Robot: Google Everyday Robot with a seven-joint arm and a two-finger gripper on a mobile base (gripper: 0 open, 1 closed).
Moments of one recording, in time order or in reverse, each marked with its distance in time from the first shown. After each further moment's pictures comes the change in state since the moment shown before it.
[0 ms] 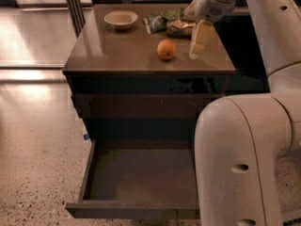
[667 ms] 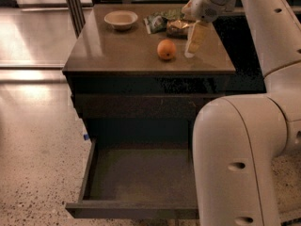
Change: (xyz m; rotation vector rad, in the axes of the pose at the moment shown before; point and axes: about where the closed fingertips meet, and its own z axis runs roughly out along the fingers) arm -0.005 -0.017 0.009 0.051 -0.018 0.000
